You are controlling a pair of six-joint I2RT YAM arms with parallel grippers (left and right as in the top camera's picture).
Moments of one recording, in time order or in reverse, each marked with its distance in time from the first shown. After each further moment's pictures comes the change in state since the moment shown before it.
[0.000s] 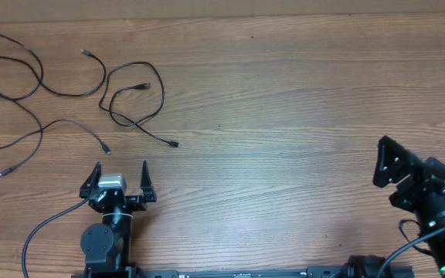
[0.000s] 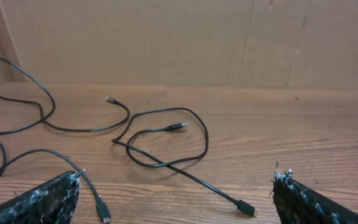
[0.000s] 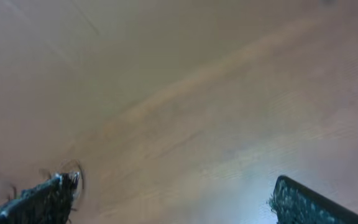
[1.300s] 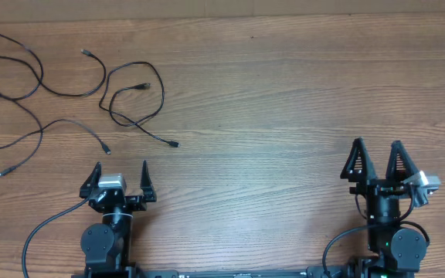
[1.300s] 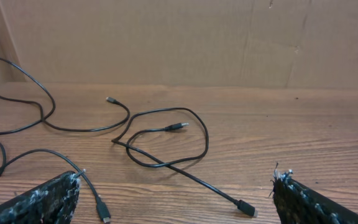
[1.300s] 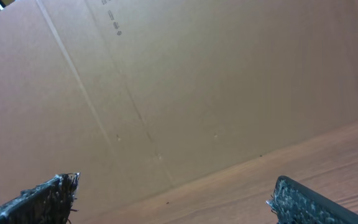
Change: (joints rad) left arm 0.000 0.000 -0.001 0.001 0.000 0.000; right arm 0.000 -0.466 -1.145 1.317 0.008 -0.007
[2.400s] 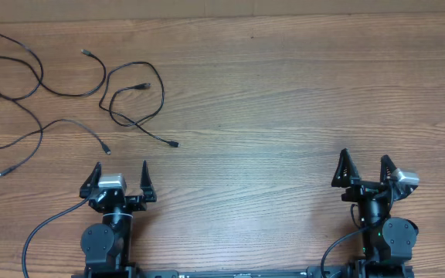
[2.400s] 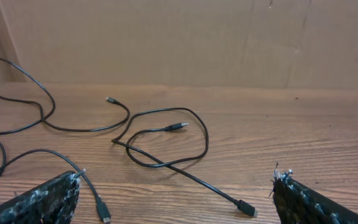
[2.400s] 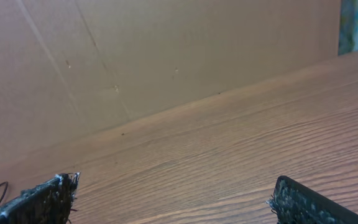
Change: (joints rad) left arm 0.000 0.000 0.000 0.000 0.000 0.000; right arm 0.000 -0.107 -0.028 -0.359 0.021 -0.149
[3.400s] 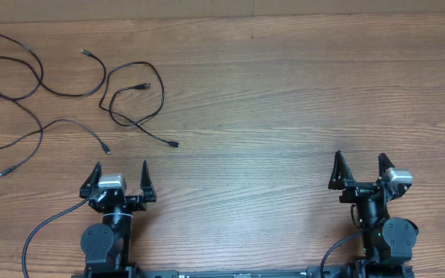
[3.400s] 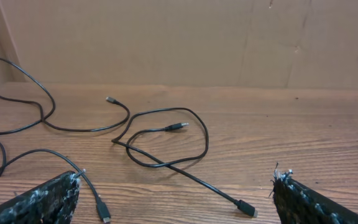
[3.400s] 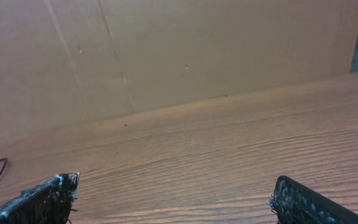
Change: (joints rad) left arm 0.000 0.000 0.000 0.000 0.000 0.000; right arm 0.000 0.000 0.000 0.002 -0.054 -0.109
